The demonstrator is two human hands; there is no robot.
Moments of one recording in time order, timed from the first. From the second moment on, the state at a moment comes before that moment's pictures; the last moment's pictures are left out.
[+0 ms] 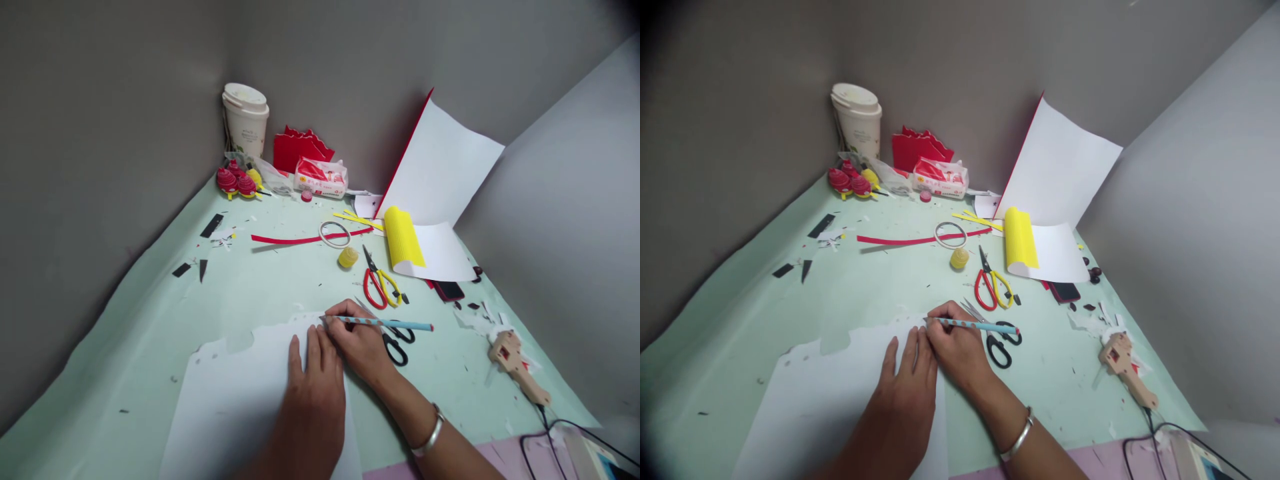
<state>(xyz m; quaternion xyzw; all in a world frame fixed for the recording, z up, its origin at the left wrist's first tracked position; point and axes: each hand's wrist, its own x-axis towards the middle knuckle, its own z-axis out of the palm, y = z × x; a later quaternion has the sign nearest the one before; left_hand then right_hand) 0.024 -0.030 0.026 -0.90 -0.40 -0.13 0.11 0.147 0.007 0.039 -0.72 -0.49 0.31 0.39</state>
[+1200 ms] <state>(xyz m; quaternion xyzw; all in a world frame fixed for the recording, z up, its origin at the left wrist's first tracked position) 0.024 -0.030 0.023 -0.90 -0.40 -0.15 0.11 0.148 0.007 0.037 -0.73 -0.48 0.31 0.38</state>
